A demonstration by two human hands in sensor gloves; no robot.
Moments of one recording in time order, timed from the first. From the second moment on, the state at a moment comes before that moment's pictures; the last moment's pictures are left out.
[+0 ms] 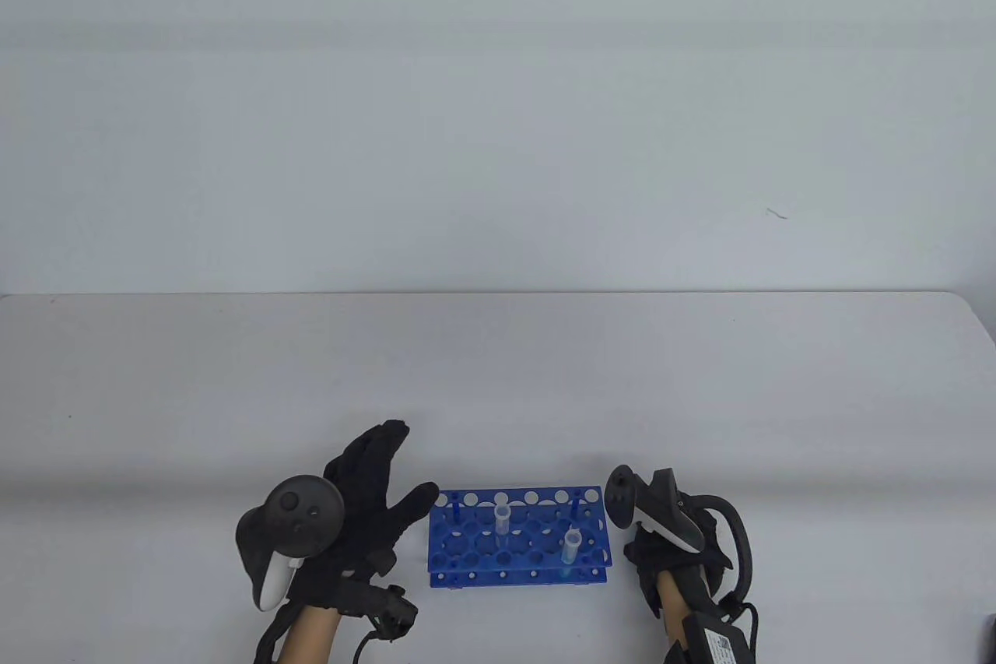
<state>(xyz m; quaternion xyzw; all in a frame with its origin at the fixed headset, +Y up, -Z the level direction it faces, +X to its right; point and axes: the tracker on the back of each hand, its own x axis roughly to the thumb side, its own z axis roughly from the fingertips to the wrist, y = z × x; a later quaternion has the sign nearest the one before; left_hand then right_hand) -0.212 -0.669 -0.324 0.08 -0.08 0.47 0.88 0.159 -0.761 -0.384 0.03 -0.15 -0.99 0.06</state>
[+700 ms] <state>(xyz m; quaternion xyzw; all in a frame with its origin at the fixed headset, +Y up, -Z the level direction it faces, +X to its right) -0.234 -0.719 -0.334 0.08 -0.08 0.66 0.75 0.251 -0.692 -0.373 0.11 -0.07 -0.98 -0.14</state>
